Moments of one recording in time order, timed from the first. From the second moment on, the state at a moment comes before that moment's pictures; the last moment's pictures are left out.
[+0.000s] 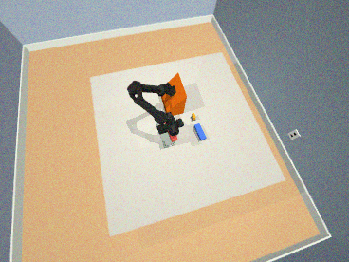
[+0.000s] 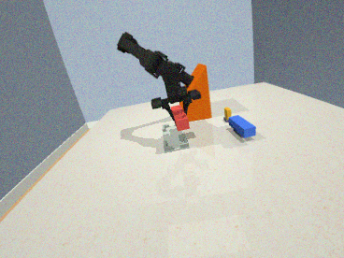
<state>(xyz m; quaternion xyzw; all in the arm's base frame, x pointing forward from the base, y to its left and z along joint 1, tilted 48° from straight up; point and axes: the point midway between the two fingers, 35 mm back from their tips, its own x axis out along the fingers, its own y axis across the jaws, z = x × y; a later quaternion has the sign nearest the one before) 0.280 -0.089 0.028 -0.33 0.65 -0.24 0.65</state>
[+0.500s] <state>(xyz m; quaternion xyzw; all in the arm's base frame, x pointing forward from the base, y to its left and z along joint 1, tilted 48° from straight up) 0.273 -0.116 0.040 -0.33 0.65 -0.24 0.64</state>
